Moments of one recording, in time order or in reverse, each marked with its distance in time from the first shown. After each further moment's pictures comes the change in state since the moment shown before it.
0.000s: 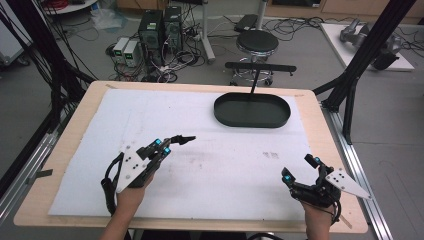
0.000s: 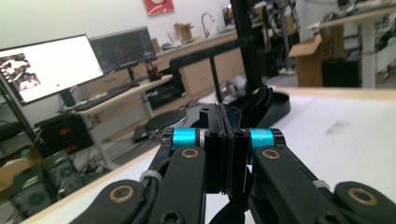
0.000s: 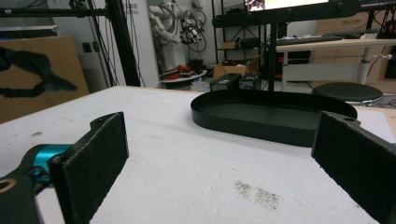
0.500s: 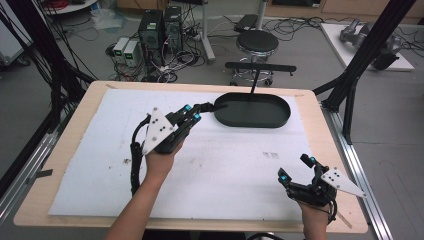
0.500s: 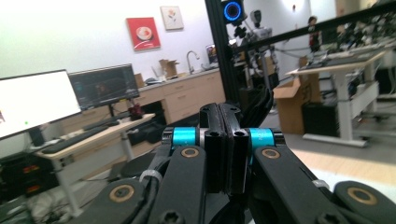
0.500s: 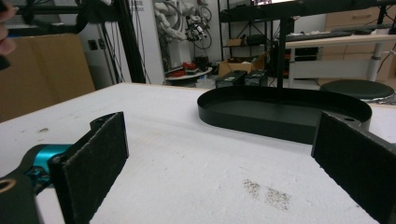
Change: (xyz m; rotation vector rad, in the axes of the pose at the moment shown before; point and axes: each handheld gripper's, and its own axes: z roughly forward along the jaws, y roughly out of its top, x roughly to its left) left arm -0.001 0.062 0.078 -0.134 -0.065 -0.047; right arm 0.004 -0.004 0.007 0.015 0.026 0.007
